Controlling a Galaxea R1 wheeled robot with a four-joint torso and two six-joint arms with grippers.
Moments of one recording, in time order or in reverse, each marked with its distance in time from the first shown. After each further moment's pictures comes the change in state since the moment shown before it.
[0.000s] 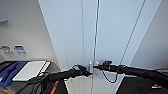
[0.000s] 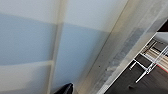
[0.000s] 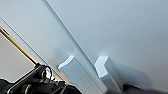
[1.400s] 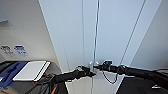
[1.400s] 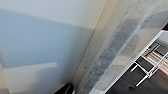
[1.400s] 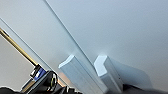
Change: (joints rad) left arm 0.021 0.106 -0.106 -0.004 -0.026 -0.017; right arm -0.012 0.000 0.000 0.000 0.029 0.000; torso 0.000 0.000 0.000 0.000
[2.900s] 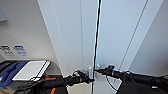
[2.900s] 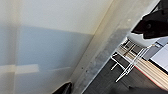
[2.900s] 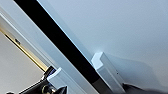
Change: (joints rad) left arm 0.069 -0.239 0.409 0.020 -0.037 -0.006; right arm -0.076 -0.100 0.171 0.000 0.112 -0.014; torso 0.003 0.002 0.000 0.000
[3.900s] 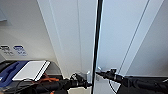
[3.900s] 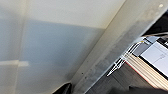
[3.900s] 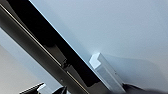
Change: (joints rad) left arm 0.029 -0.117 0.183 0.004 0.027 -0.007; right arm -0.068 -0.056 0.102 -0.003 0.089 -0.031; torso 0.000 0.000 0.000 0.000
